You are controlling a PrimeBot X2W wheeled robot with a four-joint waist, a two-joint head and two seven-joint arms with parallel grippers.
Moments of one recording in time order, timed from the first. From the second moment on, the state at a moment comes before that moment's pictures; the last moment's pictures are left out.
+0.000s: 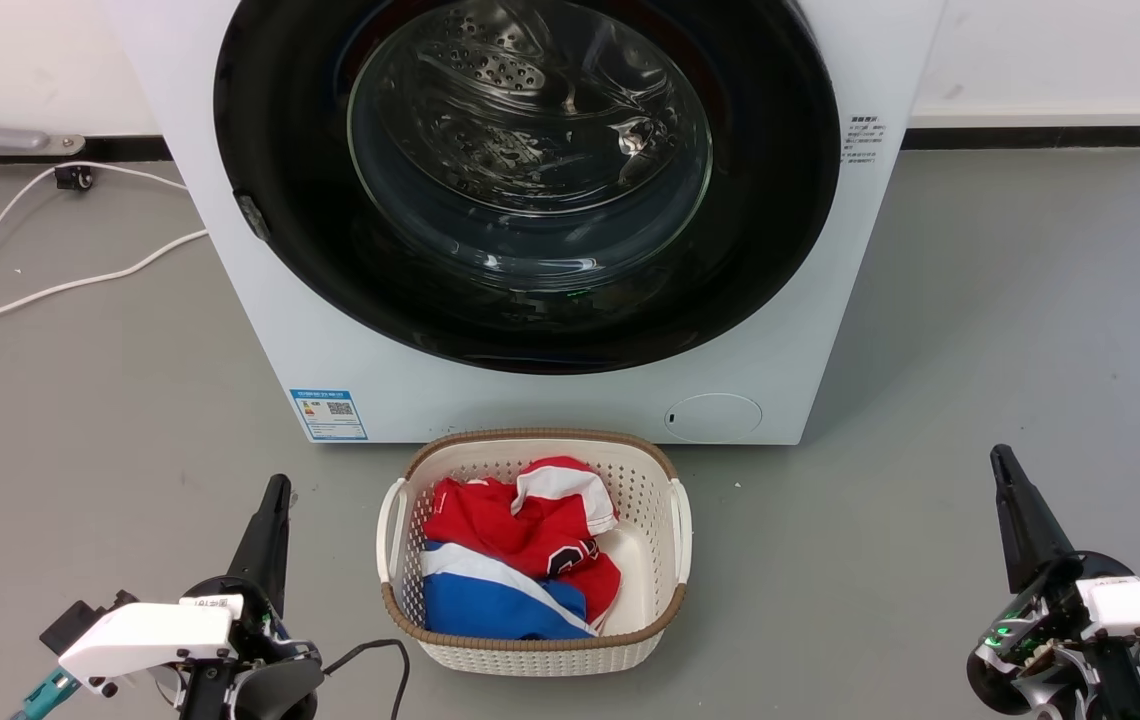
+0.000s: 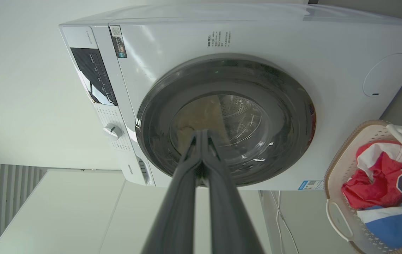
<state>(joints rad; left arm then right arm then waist) -0.10 0.05 0.11 0.24 -1.61 -0.13 0.11 -0.10 -0.05 -0.11 0.25 1.62 0.13 0.12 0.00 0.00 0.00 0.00</state>
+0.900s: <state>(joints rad) -0.10 0.05 0.11 0.24 -1.61 -0.13 0.11 -0.10 -0.05 -0.11 0.25 1.62 0.13 0.12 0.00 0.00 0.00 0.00</state>
